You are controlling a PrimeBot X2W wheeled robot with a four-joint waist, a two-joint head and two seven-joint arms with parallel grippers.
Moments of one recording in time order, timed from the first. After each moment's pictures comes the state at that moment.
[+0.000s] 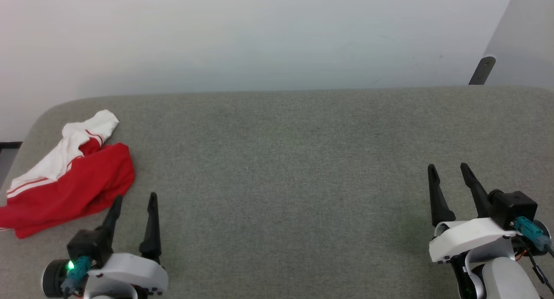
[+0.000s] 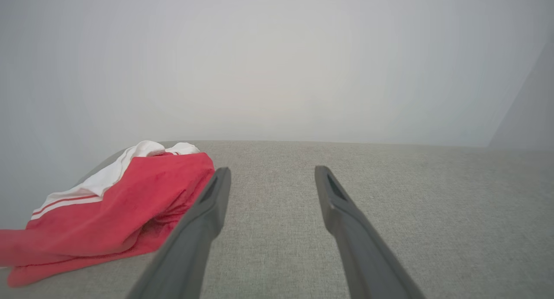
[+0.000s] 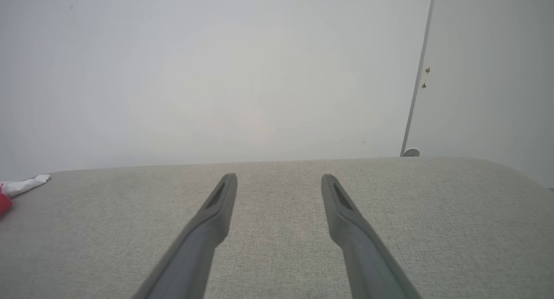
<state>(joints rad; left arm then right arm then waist) -0.13 0.14 0.10 0.29 -0.16 -0.11 -0.24 -0.28 -0.06 -0.02 0.41 0.16 0.13 -0.24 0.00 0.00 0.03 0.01</state>
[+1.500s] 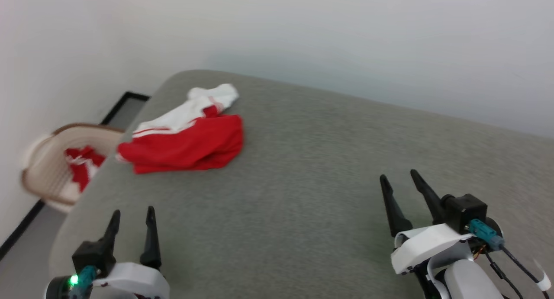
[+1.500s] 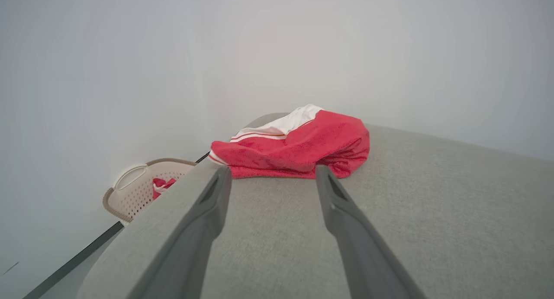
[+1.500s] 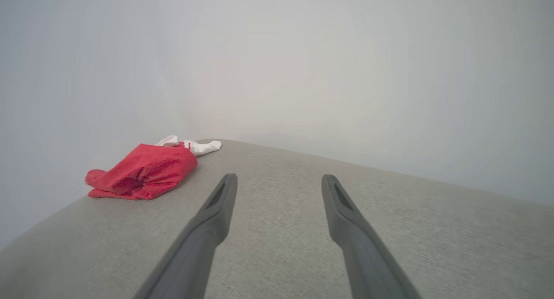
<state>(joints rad) -0.12 0.09 0.16 0.36 -0.10 -0.10 -0.26 -0.30 -0.05 0.18 0.46 0.23 0.13 -0.26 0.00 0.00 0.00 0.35</state>
